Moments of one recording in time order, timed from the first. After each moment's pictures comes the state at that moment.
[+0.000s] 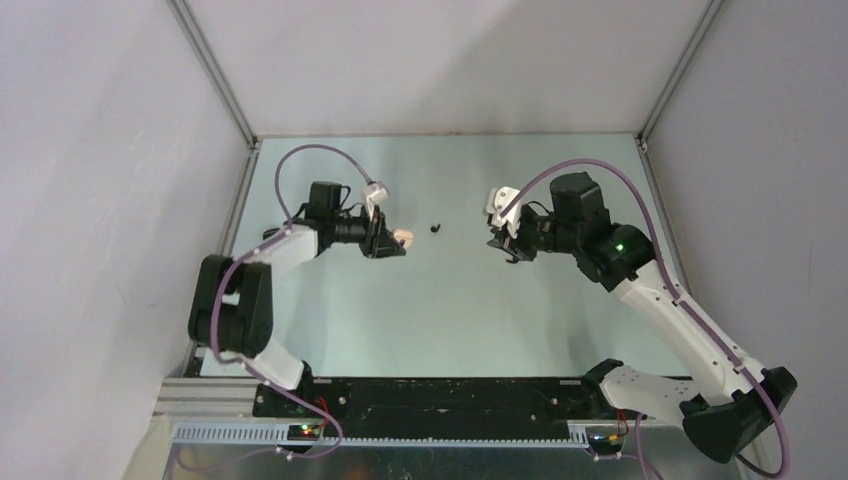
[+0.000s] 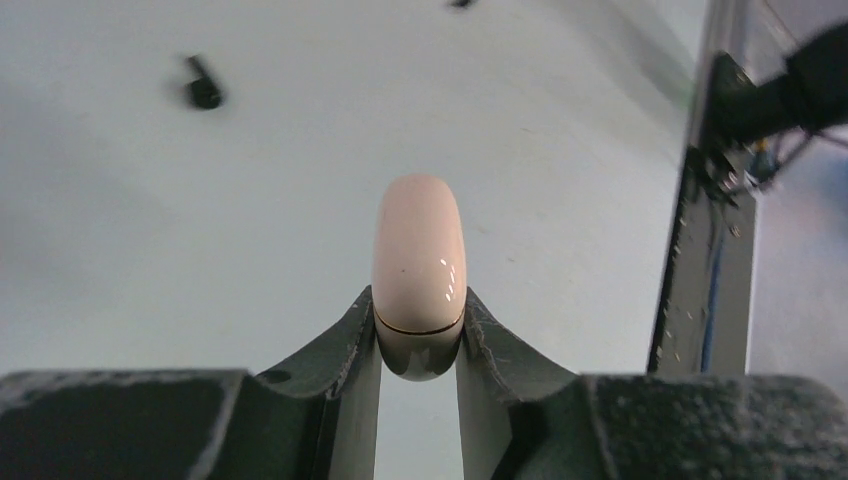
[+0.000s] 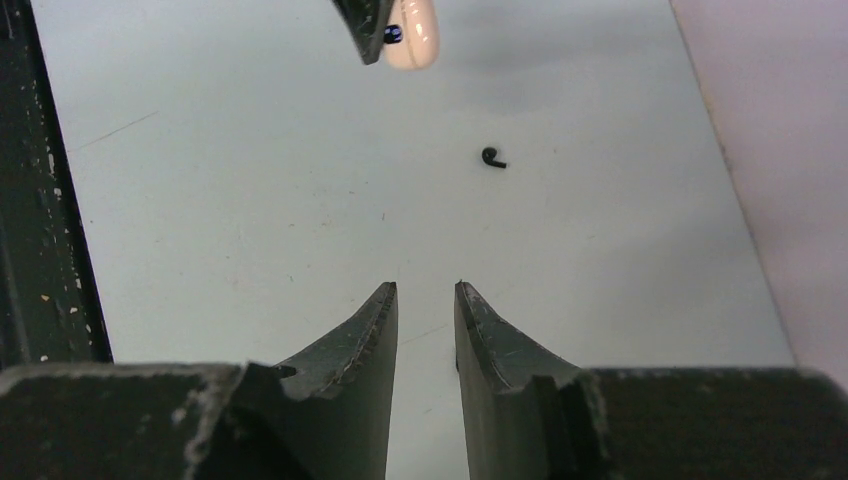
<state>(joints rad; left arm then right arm) -0.20 1.53 0.85 -0.10 1.05 0.22 0.59 1.09 1.20 -0.64 -0.46 -0.64</state>
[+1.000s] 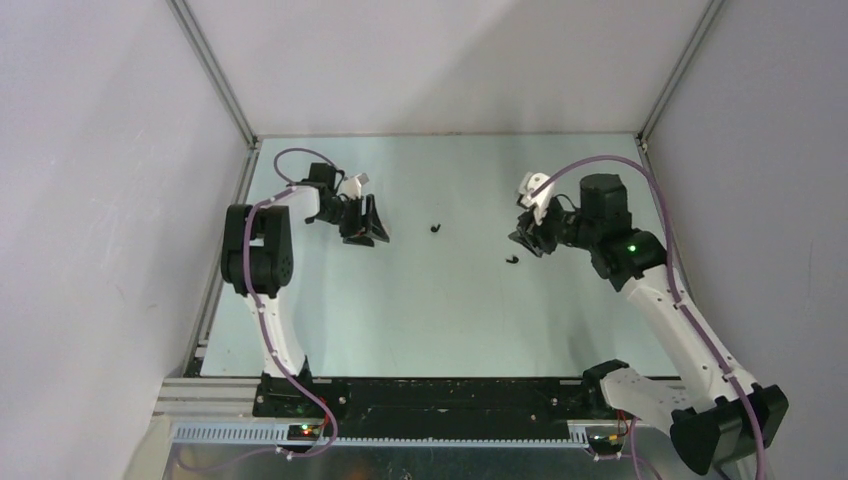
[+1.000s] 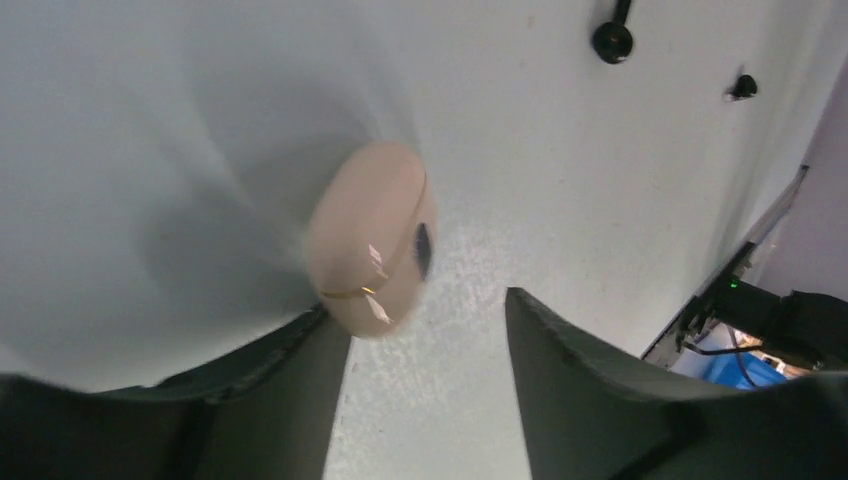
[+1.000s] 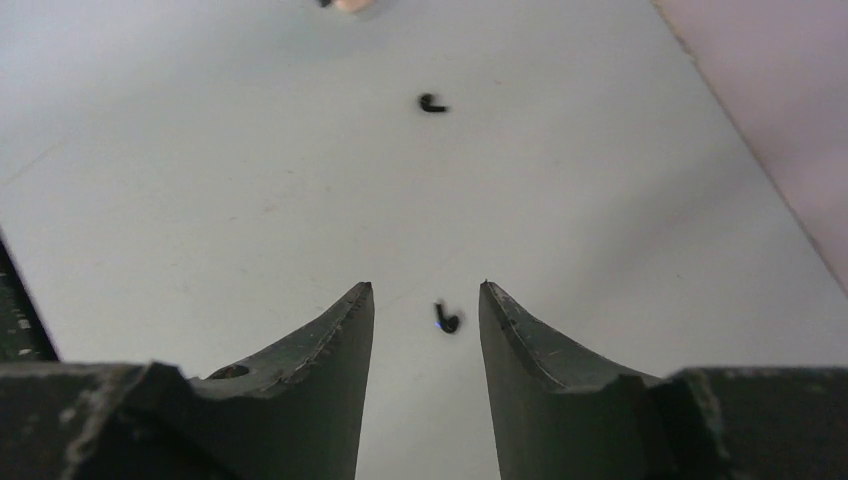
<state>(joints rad) -0.07 2.04 1.33 -0.55 0.68 -0.08 0.36 1.05 1.06 -0.53 -0.54 -0.55</state>
